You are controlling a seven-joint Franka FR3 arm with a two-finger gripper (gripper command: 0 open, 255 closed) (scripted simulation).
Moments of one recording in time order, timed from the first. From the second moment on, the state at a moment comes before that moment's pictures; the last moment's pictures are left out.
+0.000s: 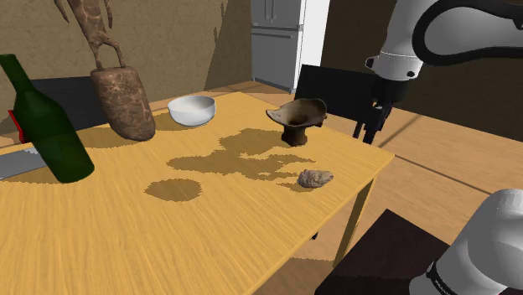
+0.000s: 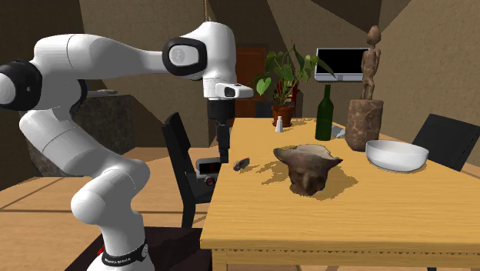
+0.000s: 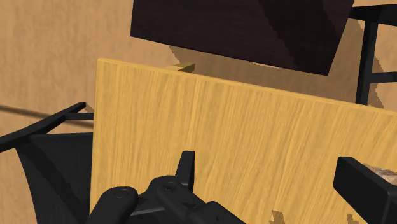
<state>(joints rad) -0.02 -0.78 0.04 -2.37 0.02 1.61 -0.17</state>
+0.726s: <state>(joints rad) 0.15 -0.65 0.16 -2.37 0.03 1.78 -0.34</state>
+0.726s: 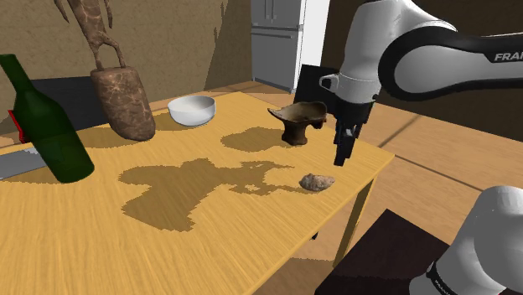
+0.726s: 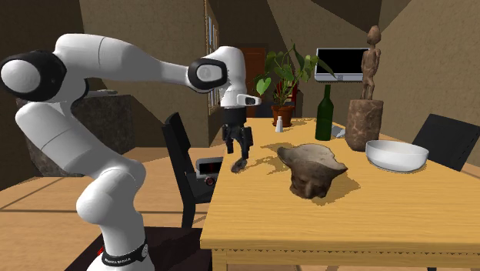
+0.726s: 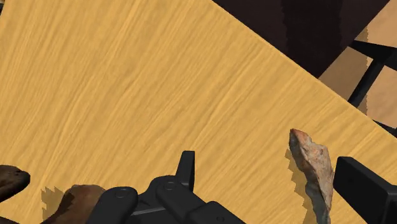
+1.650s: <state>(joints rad) 0.26 -0.55 0.26 -2.47 0.03 1.99 -0.45</state>
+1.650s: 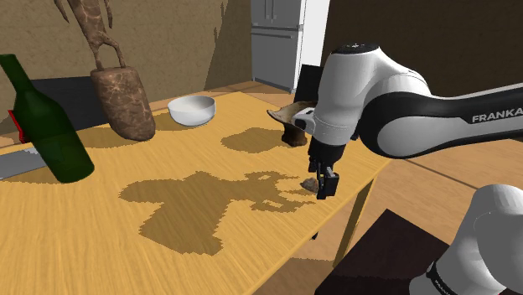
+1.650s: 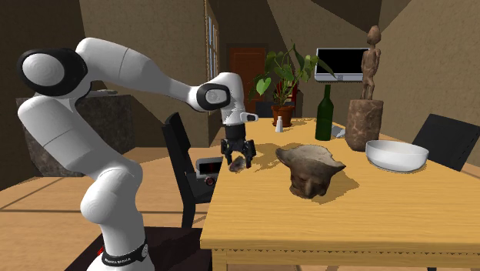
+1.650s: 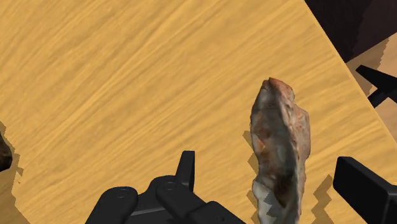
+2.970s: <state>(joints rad) 0.26 -0.56 0.25 -2.45 0.03 1.97 -0.45</state>
